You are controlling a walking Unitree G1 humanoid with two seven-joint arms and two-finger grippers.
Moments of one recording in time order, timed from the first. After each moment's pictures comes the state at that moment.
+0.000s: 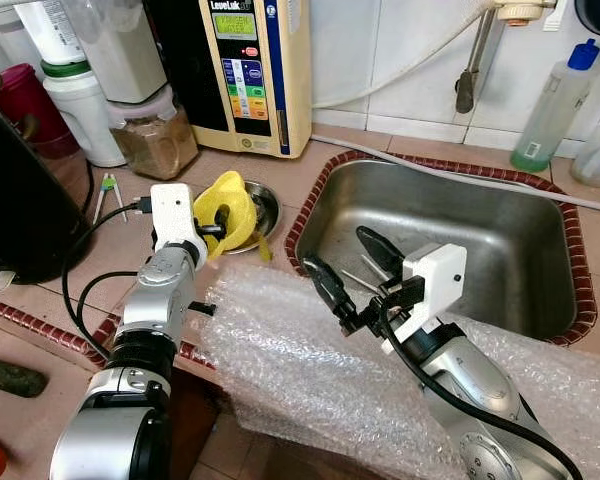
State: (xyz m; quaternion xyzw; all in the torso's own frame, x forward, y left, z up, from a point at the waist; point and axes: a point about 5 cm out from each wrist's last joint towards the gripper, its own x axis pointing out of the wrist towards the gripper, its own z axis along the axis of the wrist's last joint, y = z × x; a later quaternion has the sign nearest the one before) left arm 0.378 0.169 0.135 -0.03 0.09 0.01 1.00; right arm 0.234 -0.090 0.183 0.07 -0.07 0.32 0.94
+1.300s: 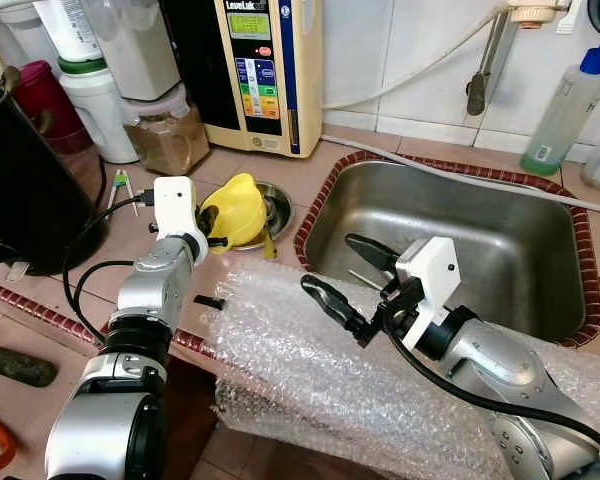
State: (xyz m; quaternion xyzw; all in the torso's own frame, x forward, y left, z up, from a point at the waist) left arm 0.385 0.171 0.146 -0.03 0.11 -0.01 0.99; right arm 0.245 -0.105 0.183 -0.02 -0.04 0.41 0.91
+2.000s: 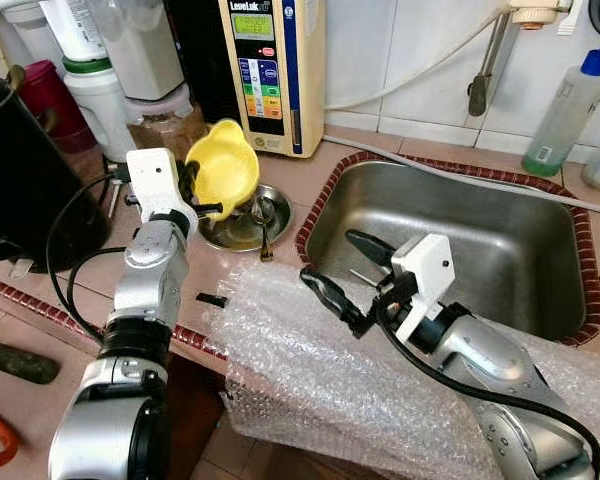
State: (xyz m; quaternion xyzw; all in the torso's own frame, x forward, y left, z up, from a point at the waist) left arm 0.381 0.174 0.184 -0.05 -0.07 0.02 1.00; right arm 0.257 -0.099 0.186 0.00 -0.07 0.37 0.93
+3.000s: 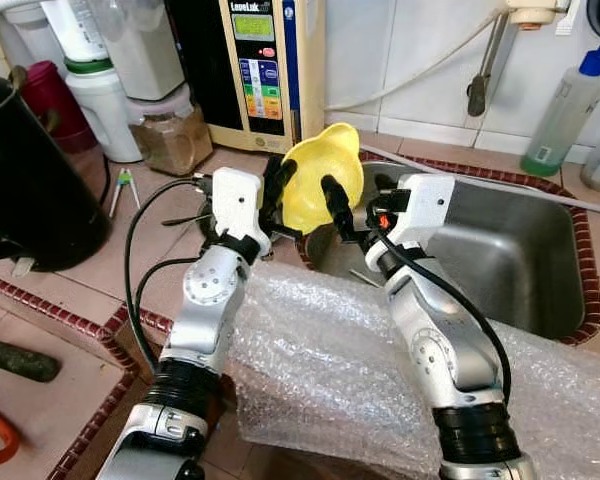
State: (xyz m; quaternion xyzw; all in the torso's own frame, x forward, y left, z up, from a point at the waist) left arm 0.345 0.084 0.191 -0.01 -0.18 -0.20 0.96; right arm 0.327 -0.087 0.193 0.14 -0.07 0.15 0.98
